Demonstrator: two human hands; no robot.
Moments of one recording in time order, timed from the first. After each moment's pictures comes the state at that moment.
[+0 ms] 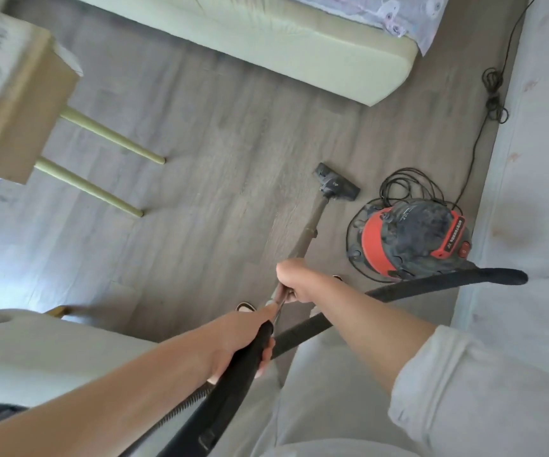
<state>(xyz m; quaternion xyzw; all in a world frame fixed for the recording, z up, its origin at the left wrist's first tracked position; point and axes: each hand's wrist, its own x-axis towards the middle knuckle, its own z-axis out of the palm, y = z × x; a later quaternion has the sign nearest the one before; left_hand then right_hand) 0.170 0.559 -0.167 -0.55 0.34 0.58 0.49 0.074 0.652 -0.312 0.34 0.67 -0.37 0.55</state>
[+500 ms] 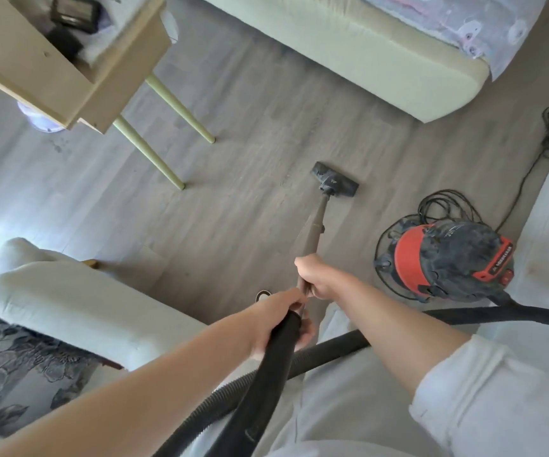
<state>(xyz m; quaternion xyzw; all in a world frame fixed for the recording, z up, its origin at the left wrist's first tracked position) 0.247 0.515 -0.187 -0.56 0.24 0.69 0.40 0.139 0.586 -0.317 0.23 0.71 -0.33 0.57</state>
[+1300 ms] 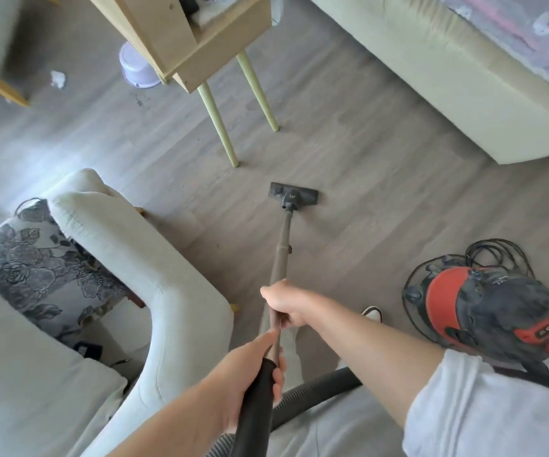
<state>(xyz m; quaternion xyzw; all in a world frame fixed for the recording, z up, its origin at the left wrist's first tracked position) 0.381 0.543 -0.163 -0.66 0.10 0.71 0.22 0.260 0.543 -0.288 0.05 0.69 -0.17 0.70</state>
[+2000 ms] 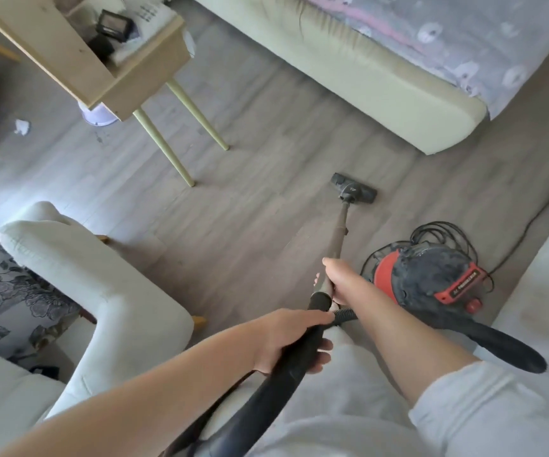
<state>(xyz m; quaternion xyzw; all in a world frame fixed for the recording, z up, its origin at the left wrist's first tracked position) 0.221 0.718 -0.143 -0.48 0.31 0.73 0.38 0.079 0.775 -0.293 0.26 0.69 -0.42 0.52</state>
